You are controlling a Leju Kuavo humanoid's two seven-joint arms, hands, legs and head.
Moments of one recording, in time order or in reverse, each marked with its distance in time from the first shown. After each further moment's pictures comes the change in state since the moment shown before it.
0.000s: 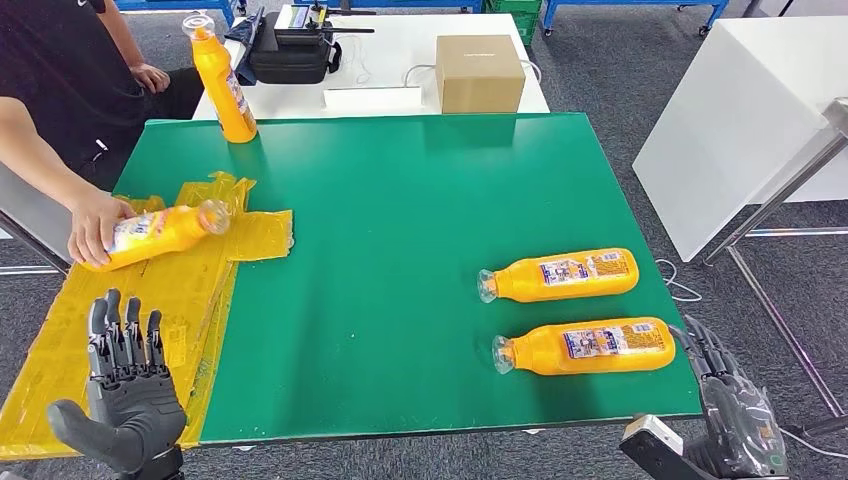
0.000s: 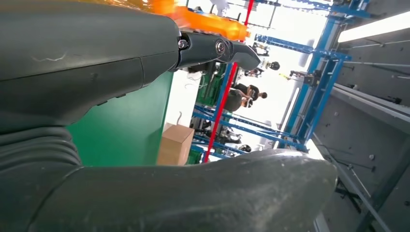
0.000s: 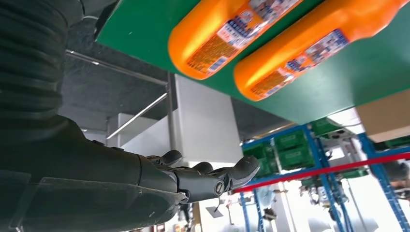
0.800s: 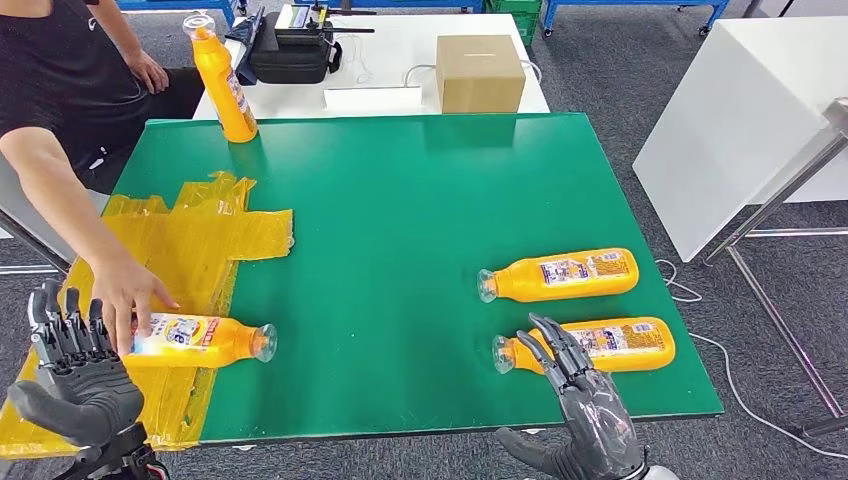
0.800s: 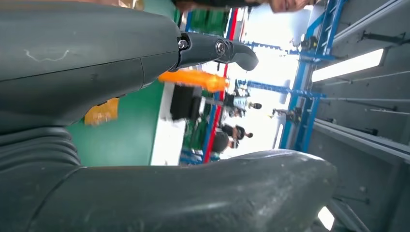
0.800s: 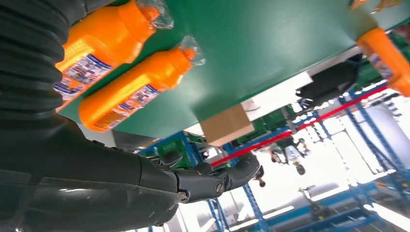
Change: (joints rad) left arm -0.097 0.030 0.133 0.057 -0.009 0.063 -0.042; right arm -0.225 -0.112 0.619 0.035 0.041 -0.268 -0.005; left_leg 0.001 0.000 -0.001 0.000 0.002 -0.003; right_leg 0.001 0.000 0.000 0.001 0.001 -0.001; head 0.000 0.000
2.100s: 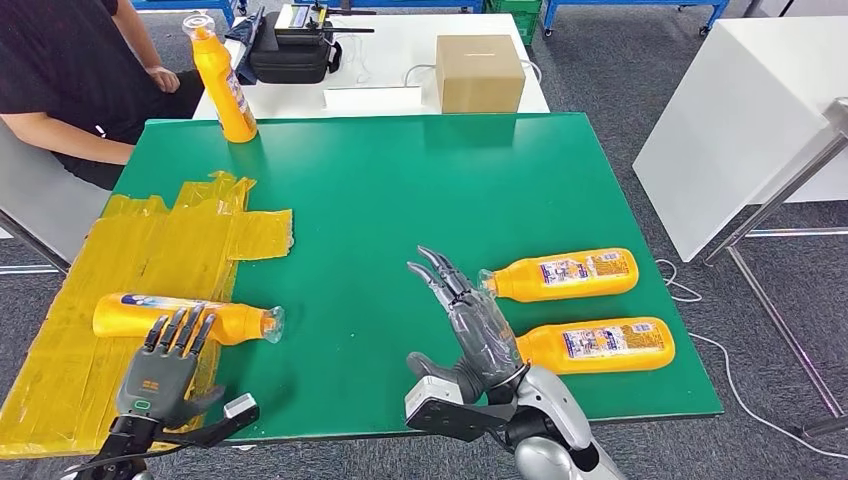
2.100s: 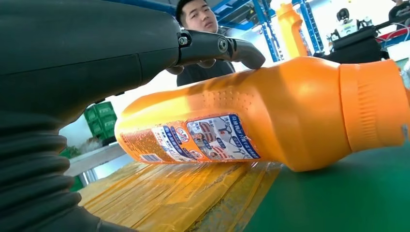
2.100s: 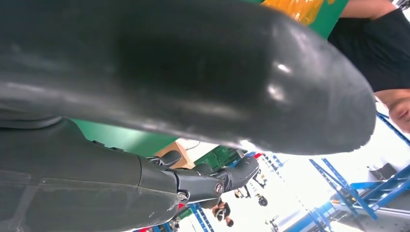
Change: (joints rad) left arm -0.181 0.393 -0.160 0.539 -1.746 0.372 0.578; right arm -0.436 0.331 0.158 0.301 -0.152 0.212 -0.064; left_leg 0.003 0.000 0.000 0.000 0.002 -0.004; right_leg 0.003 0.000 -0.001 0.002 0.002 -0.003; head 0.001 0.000
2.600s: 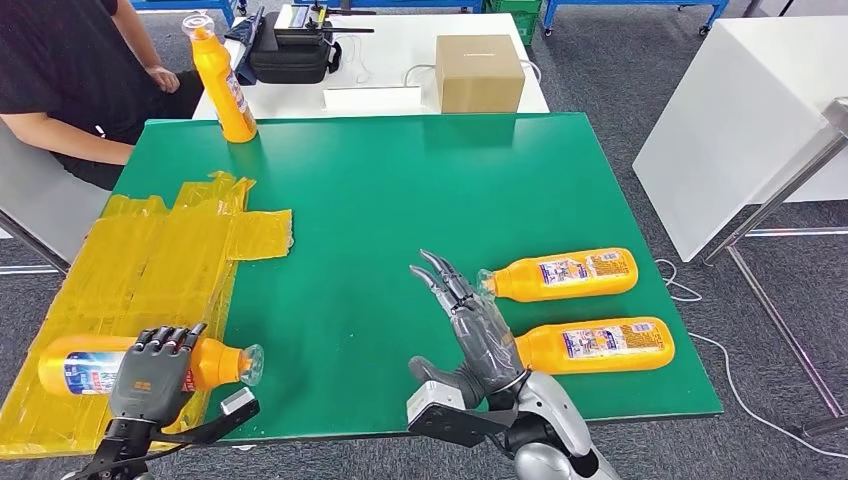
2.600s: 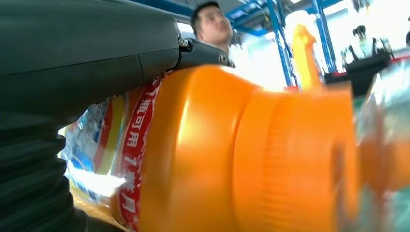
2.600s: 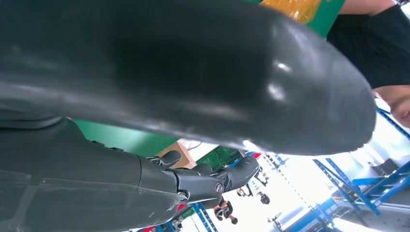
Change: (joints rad) left arm 0.036 -0.042 0.045 -0.082 0.008 0.004 -0.010; right arm 0.020 0.001 0.003 0.000 0.000 -0.024 -0.008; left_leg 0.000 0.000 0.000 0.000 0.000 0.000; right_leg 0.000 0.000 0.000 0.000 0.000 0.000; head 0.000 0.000
